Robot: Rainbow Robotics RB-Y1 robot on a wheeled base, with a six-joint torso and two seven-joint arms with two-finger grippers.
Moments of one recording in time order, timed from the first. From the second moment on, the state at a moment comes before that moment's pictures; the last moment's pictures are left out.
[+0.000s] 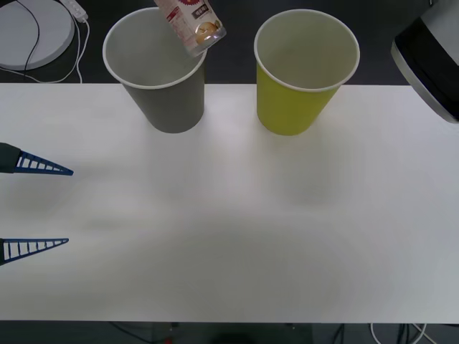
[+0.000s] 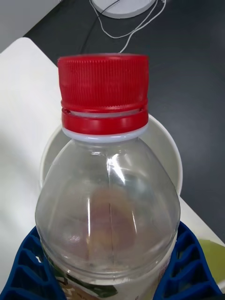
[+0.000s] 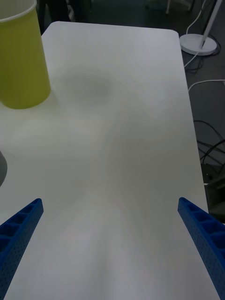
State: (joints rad) right arm -1.78 -0.33 0.67 -0.76 1.97 -1.27 -1.47; left arm 0.19 1.21 0.19 -1.78 -0.94 -1.26 -0.14
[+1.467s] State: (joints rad) right arm -1.85 -0.18 0.77 -0.54 1.95 -1.07 -1.47; left arm 0.19 1.21 0.19 -1.78 -0.94 -1.26 -0.14
